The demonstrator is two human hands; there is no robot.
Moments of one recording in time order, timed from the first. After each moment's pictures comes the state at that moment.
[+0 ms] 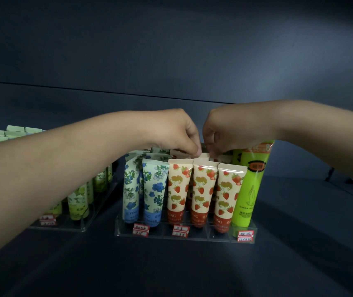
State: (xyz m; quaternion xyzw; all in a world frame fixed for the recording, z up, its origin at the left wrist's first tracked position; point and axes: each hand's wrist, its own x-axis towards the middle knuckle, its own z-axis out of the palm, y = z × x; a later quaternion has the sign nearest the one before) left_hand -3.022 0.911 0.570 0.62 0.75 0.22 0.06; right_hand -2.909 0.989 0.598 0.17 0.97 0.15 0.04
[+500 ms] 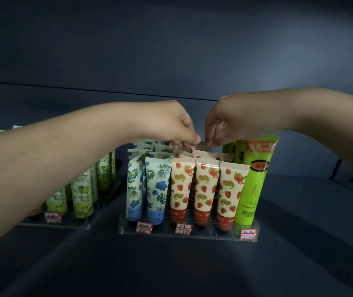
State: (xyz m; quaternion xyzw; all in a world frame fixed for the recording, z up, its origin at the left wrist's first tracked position) left_hand -3.026 0.901 0.576 0.60 0.76 0.24 0.08; right_hand -2.901 0.989 0.608 0.16 0.98 0.07 -0.01
